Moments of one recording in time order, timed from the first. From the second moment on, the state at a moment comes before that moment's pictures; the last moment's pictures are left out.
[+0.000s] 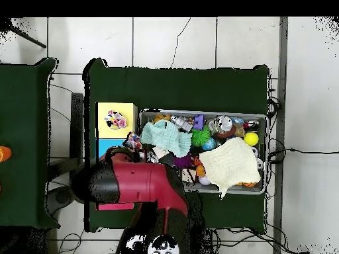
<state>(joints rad) 0.11 -0.87 -0.16 1.77 0.00 0.49 1.72</state>
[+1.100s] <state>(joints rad) 0.15 -0.77 -0.18 1.63 0.10 0.54 1.73</state>
